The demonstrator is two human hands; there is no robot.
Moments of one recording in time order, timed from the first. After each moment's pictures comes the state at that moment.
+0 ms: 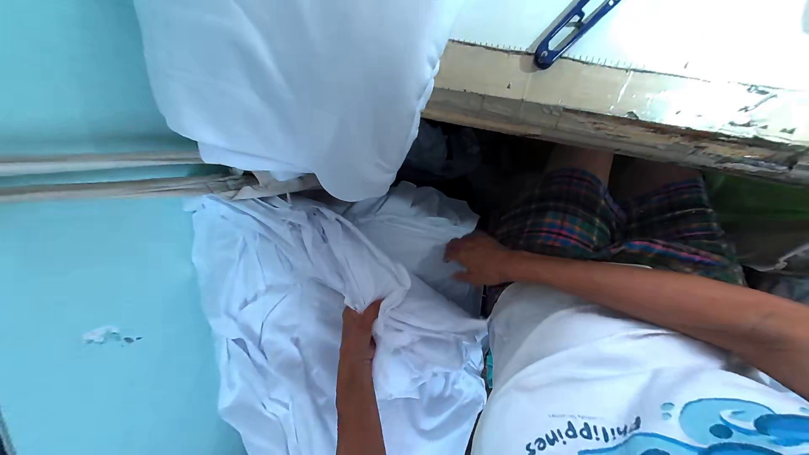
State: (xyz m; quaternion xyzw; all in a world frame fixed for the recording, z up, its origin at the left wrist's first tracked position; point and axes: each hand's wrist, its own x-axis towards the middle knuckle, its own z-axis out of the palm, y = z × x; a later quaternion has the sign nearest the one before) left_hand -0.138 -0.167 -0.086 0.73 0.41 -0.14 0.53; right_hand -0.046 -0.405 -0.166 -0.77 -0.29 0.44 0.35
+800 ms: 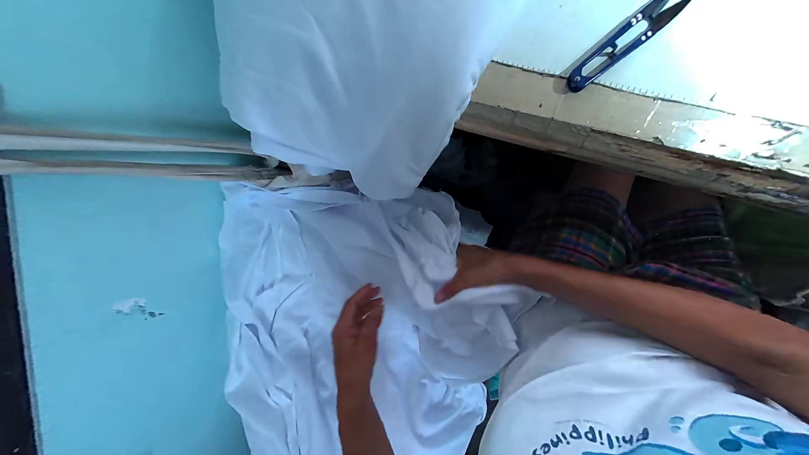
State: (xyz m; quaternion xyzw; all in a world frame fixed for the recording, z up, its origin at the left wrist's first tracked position) left_hand -0.153 -0.153 -0.063 0.85 0.22 -0.08 0.48; right_hand -0.028 -0.387 -0.119 -0.68 -0.15 0.51 0.50
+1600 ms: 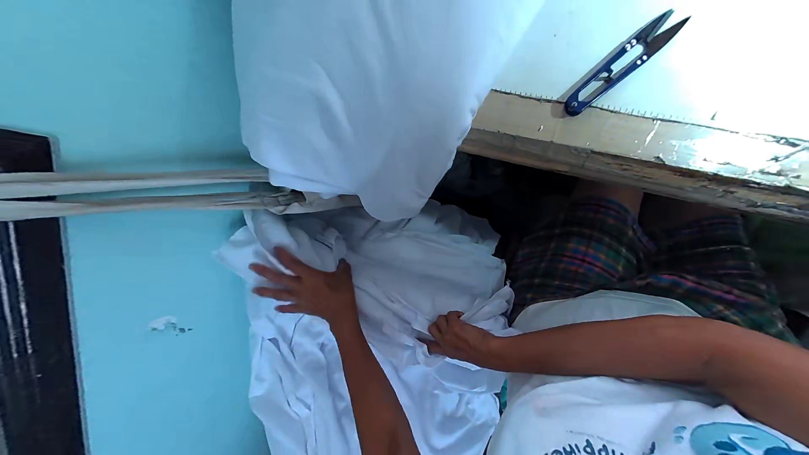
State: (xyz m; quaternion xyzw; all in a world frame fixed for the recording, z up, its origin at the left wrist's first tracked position) left_hand -0.055 -0.090 -0.112 0.94 0.32 0.08 -0.02; right_hand -0.120 -0.330 -0.120 -0.72 -0.54 0.38 0.20
